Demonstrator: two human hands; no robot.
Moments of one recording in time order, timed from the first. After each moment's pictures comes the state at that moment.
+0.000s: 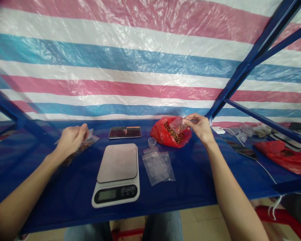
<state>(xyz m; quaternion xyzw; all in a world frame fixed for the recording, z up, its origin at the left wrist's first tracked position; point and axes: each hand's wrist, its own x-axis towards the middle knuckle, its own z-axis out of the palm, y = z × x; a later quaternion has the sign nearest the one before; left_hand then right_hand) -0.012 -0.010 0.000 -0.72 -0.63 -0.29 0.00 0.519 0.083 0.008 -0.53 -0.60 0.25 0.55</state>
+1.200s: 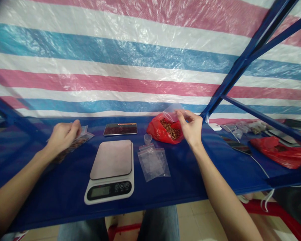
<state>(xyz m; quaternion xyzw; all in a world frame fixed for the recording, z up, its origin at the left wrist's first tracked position) -0.020 -0.003 -0.005 -0.71 -0.65 -0.28 0.00 0.466 0.047 0.013 -0.47 -0.64 0.07 0.60</state>
